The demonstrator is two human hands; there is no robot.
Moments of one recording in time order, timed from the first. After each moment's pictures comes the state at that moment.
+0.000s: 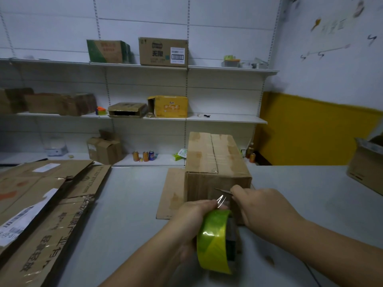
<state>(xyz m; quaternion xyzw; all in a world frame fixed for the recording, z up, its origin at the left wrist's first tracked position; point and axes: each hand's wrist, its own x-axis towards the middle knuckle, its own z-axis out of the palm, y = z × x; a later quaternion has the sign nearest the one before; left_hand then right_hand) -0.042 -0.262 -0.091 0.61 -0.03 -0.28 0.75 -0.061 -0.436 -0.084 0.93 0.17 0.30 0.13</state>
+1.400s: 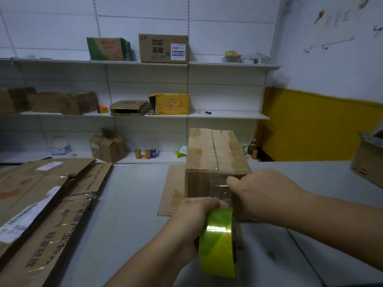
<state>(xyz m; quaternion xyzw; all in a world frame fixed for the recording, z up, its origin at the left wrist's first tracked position) -0.066 -0.257 -0.068 0.64 -0.03 -0.23 0.74 -0.069 -0.414 -0.028 0.96 0.16 0.08 0.23</state>
